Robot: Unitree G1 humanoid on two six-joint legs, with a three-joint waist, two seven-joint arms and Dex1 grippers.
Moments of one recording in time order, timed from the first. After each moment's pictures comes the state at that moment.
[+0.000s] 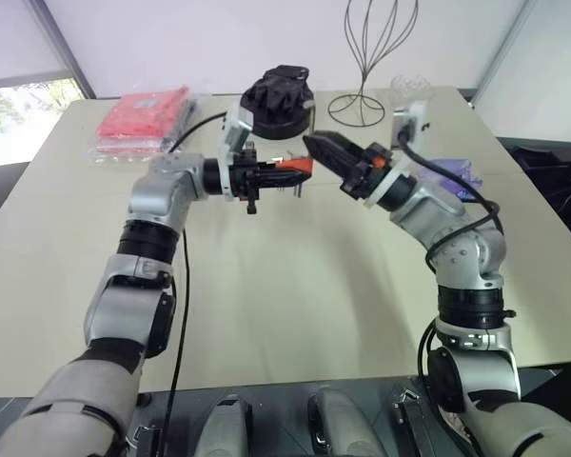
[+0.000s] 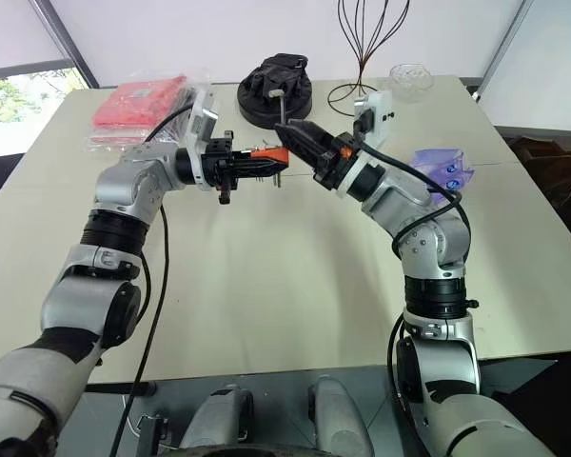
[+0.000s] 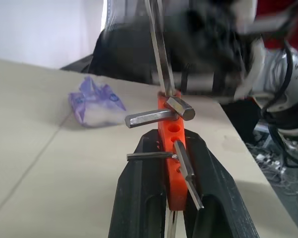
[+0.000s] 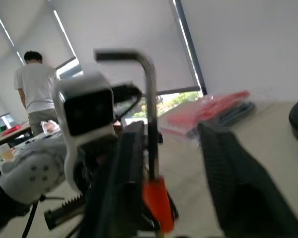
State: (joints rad) left arm -1.07 0.35 -0.02 0.61 -0.39 0.36 -1.38; right arm -0.72 -0.28 -0.13 -0.07 0.76 0.68 0.56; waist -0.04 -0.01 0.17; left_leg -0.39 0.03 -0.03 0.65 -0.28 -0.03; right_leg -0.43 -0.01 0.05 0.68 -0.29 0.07
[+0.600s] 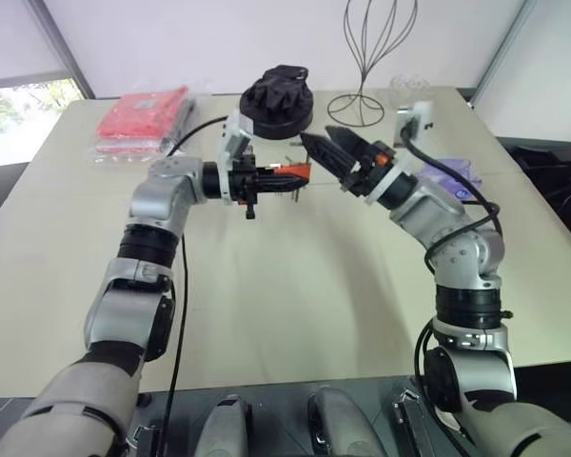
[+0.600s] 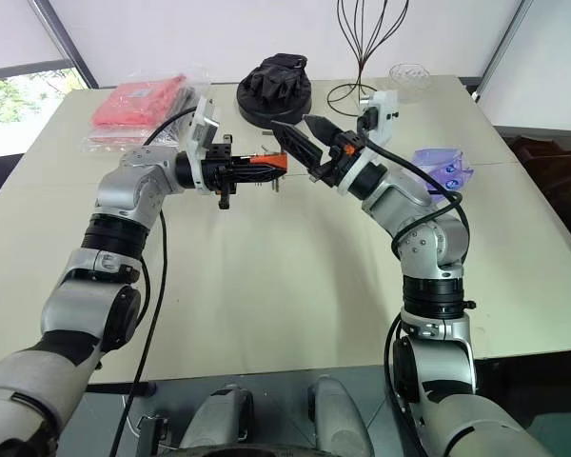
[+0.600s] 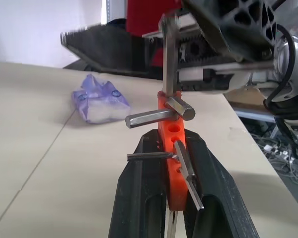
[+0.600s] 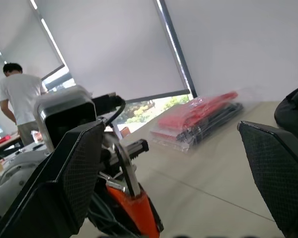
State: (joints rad) left arm -1.04 0.35 -0.02 0.61 -0.36 0.34 -1.38; right arm -0.73 -0.26 -0.17 -0.06 0.77 0.68 0.52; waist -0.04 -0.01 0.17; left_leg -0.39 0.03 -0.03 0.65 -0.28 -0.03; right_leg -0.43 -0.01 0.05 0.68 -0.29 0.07
